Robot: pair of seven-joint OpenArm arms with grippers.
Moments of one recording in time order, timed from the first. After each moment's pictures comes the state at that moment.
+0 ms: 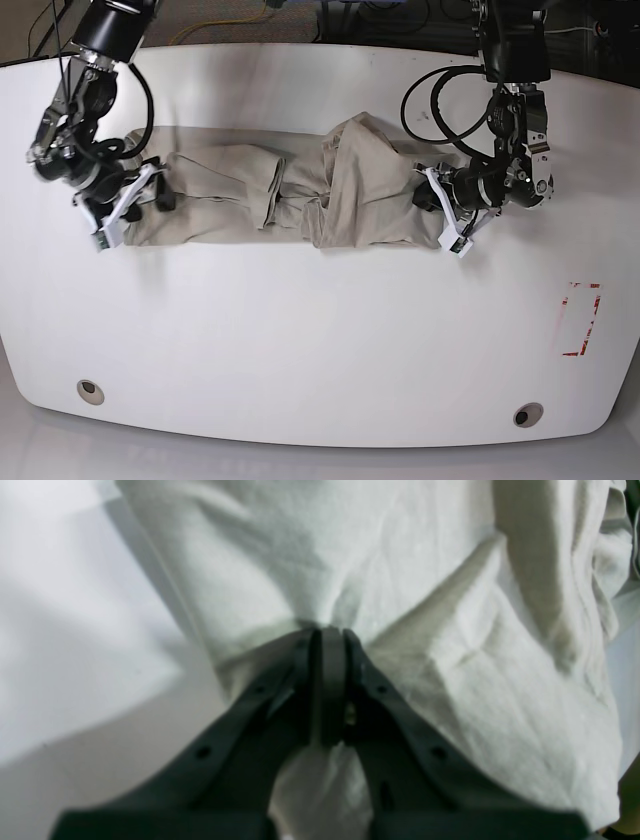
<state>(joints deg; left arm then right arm) -4.8 -7.8 -7.3 80.9 -24.6 -34.9 63.2 1.3 15.8 32.6 94.6 36.3 40.4 -73.2</state>
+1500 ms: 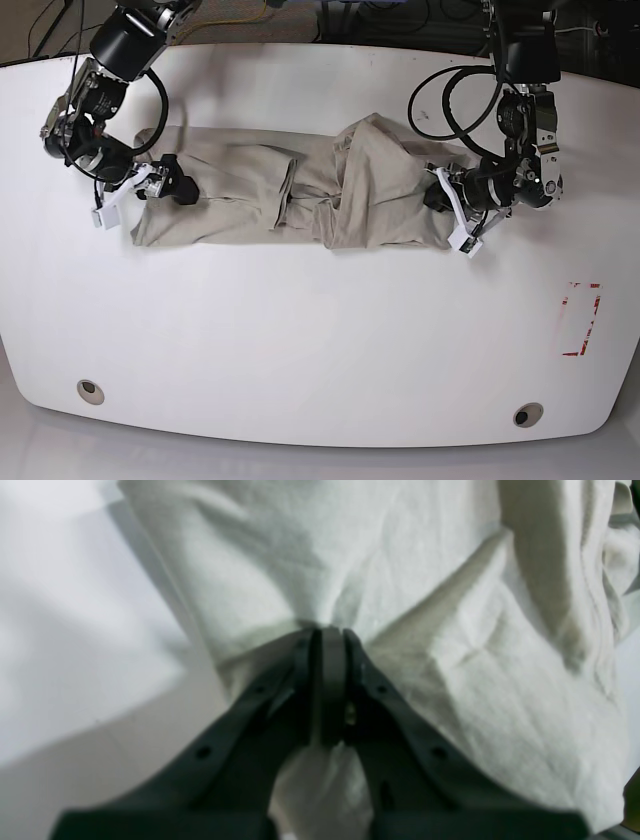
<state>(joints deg) -4.8 -10.5 -7.0 80.6 -25.1 -35.3 62.5 4.4 9.5 42.4 73.7 46.7 41.0 -78.3</state>
